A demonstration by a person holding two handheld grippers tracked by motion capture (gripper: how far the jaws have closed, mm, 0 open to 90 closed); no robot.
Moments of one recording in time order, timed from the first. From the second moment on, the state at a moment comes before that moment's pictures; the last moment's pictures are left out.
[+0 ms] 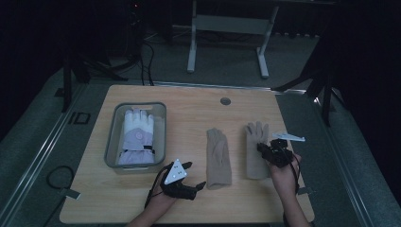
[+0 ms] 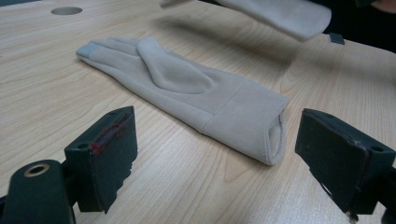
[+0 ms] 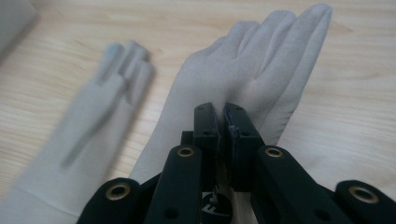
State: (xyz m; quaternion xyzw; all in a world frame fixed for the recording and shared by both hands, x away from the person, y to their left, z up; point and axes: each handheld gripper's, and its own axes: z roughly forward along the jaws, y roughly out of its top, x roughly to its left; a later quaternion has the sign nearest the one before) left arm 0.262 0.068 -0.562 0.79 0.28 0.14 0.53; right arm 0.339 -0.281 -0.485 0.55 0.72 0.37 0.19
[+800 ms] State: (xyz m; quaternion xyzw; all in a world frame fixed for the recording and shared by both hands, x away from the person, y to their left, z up) left arm 0.260 0.068 -0.561 0.79 0.27 0.14 0.53; right arm 0.328 -0.166 -0.478 0.51 0.74 0.41 0.17
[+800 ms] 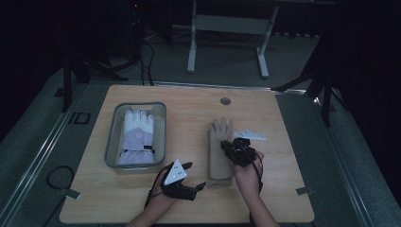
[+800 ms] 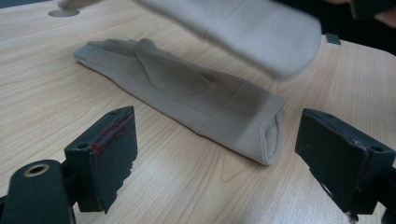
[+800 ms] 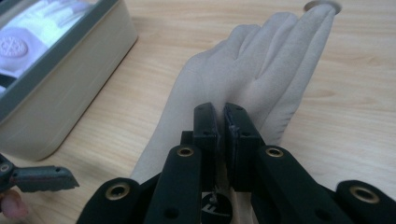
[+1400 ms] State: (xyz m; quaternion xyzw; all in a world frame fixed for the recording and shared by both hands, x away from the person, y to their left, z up) left arm 0.260 0.067 -0.562 0.79 0.27 0.14 0.53; right arm 0.331 -0.159 -0.535 0.52 0.76 0.36 0.15
